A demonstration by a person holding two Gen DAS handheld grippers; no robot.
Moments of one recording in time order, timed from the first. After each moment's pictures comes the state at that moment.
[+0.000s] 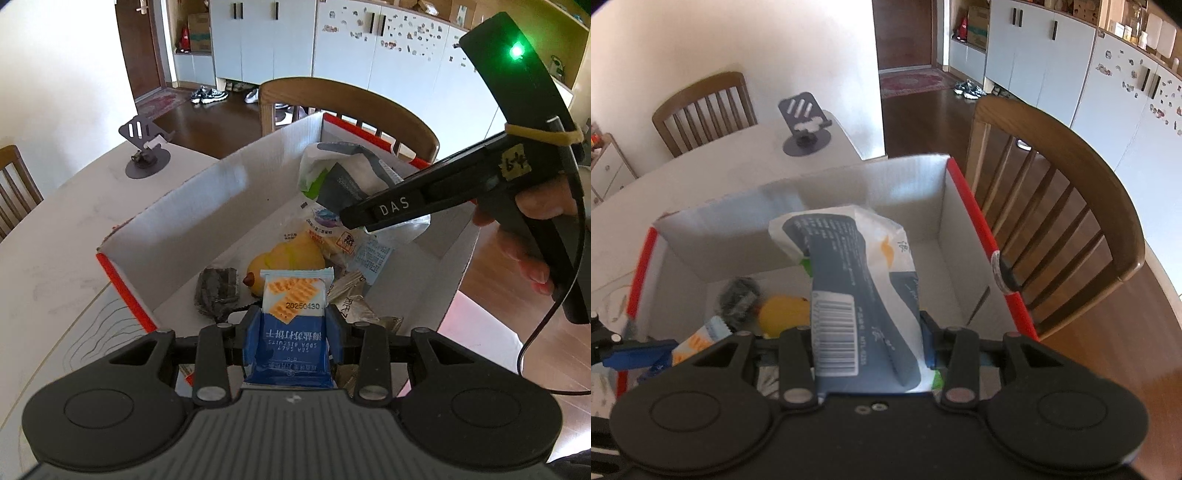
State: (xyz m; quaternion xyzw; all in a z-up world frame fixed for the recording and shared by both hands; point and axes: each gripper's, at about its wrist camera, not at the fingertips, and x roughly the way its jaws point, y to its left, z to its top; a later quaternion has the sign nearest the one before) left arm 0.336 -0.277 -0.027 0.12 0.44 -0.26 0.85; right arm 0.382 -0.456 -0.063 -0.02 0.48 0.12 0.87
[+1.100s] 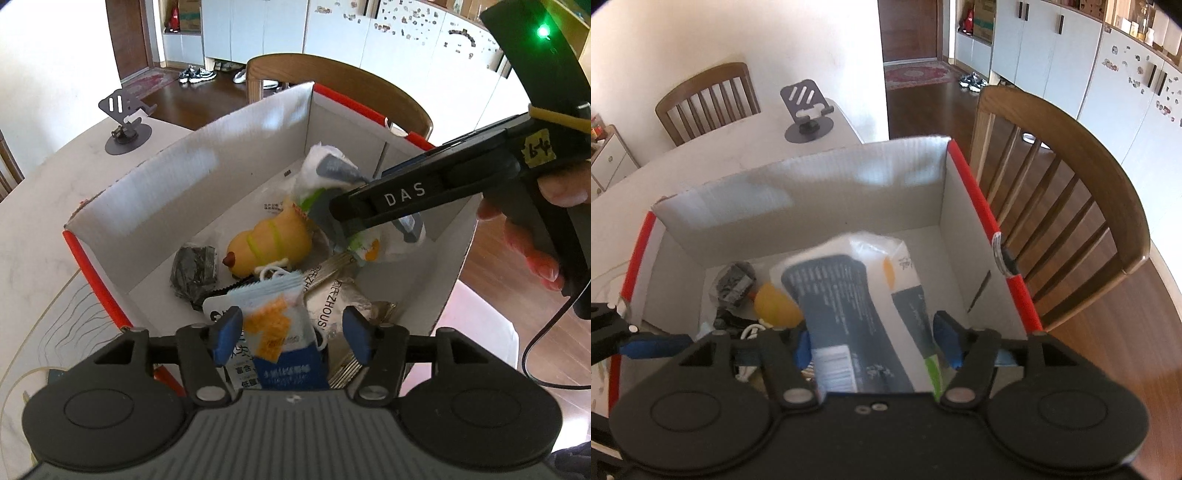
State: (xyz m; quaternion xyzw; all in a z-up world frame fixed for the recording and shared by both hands) left arm 0.341 -0.284 -0.043 0.11 0.47 -0.27 0.83; right arm 0.378 -0.462 -0.064 -0.02 0.49 0.13 0.86
